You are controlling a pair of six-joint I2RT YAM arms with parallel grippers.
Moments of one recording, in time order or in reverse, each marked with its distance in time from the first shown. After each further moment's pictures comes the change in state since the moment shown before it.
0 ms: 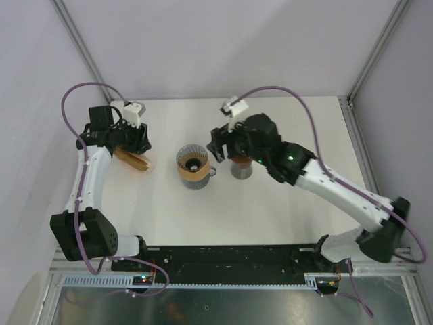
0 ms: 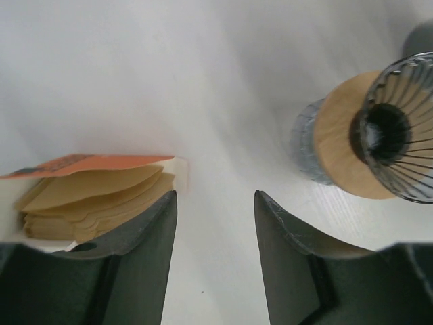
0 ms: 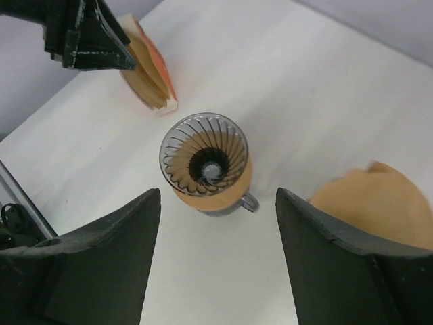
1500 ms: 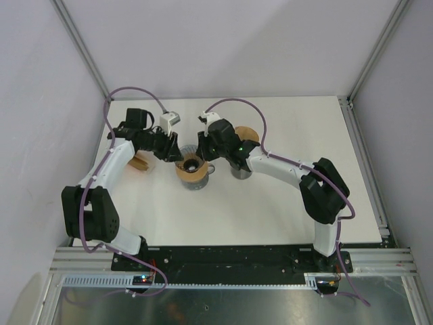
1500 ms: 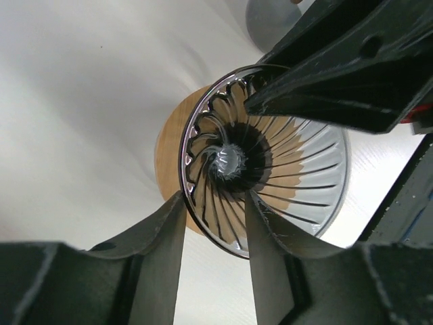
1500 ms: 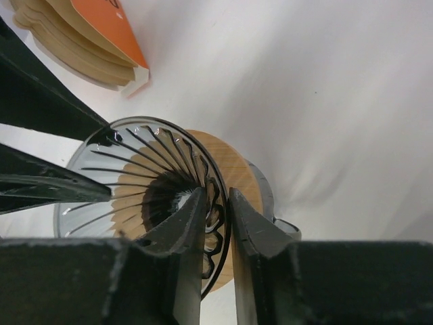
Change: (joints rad) left arm -0.232 0.149 -0.050 0.021 0.219 -0.029; right arm -0.075 0.434 0.005 0.238 -0.107 0.215
